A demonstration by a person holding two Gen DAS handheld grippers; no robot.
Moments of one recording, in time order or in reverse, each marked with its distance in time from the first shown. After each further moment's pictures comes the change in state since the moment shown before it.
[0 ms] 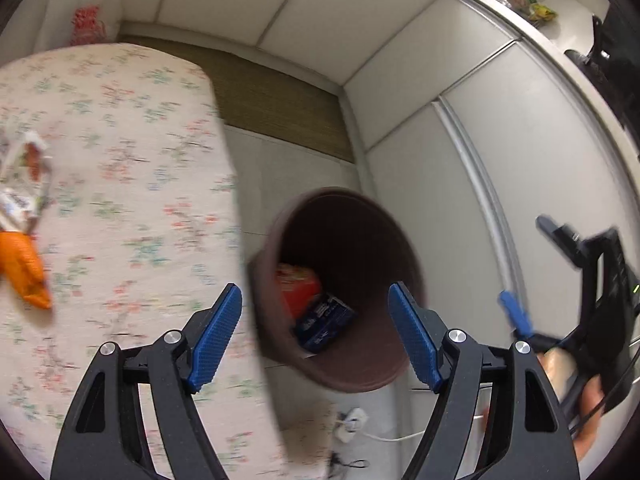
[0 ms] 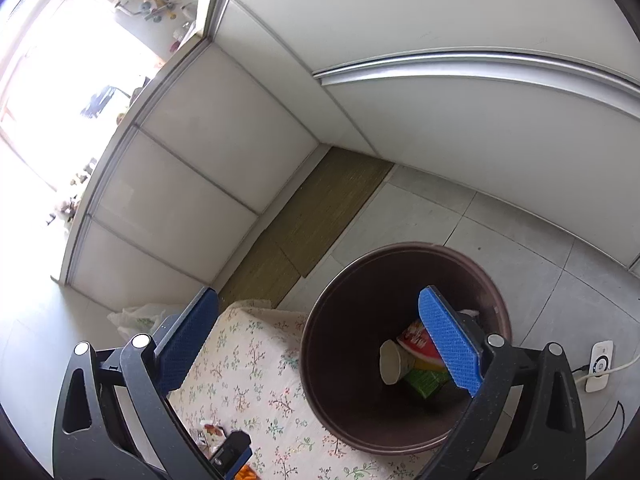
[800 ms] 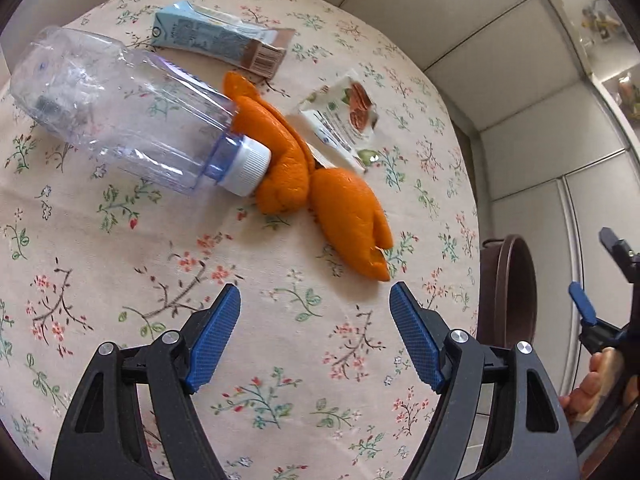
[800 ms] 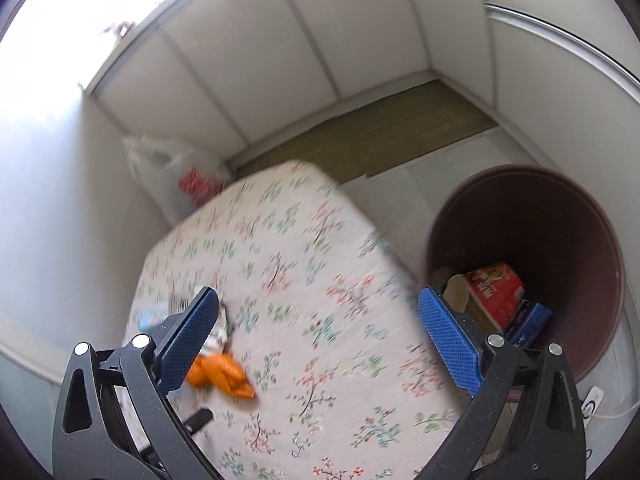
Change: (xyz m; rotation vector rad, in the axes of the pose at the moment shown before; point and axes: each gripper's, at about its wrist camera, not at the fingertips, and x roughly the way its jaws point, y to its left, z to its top) left arm -0.079 0.237 -0.047 -0.331 -0.022 0.198; right arm 0.069 0.137 -0.142 -0.490 0.309 0.042
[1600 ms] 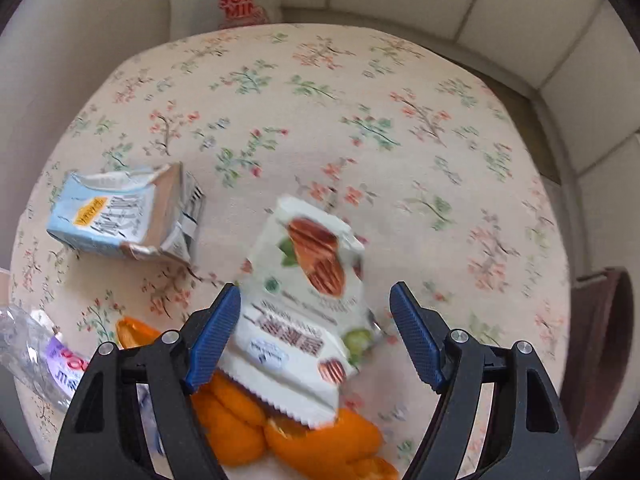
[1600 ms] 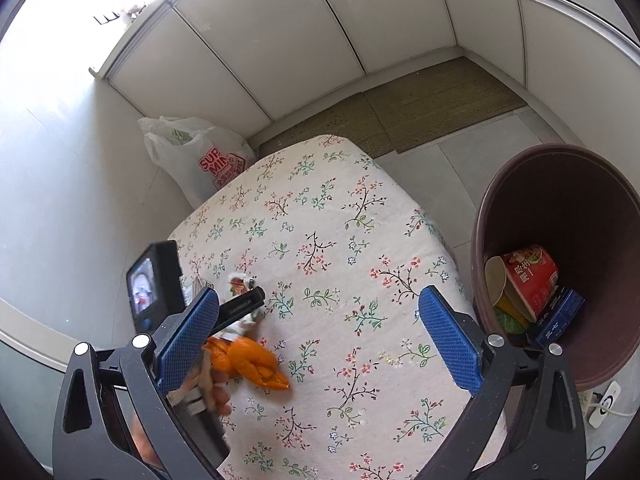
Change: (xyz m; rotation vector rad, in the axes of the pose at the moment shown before) left arm 0.095 -0.081 0.118 0.257 -0.010 0.412; right arm 0.021 0.018 0.001 0.023 0.073 0.086
